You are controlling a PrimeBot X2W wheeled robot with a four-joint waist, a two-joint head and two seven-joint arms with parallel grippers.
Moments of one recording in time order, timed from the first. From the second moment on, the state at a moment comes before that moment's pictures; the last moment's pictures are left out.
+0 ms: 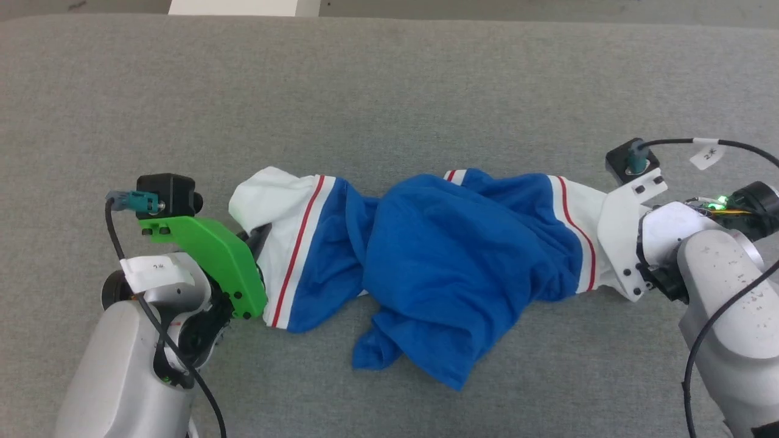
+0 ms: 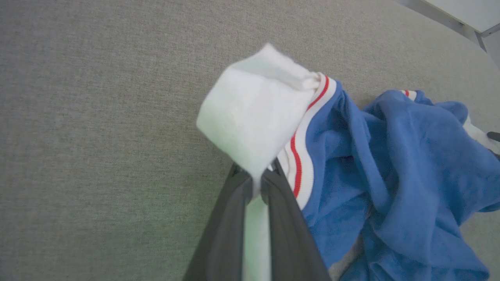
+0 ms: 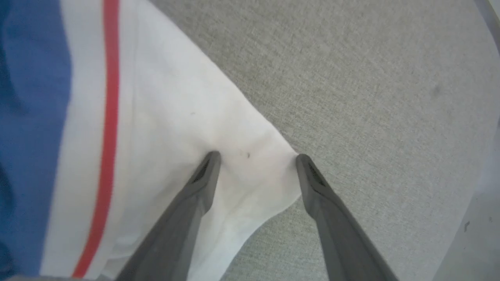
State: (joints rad) left arm -0.33 0.29 -0.19 -0.02 -0.64 0.08 0.63; right arm -0.58 -0.30 0.26 0.38 0.00 0.13 0.87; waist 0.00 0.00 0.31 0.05
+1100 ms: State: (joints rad) left arm -1.21 0.51 -0.18 0.34 -0.37 -0.03 0.37; right arm -1.37 -0.05 -0.23 0.47 0.16 0.13 0.57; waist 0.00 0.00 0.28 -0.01
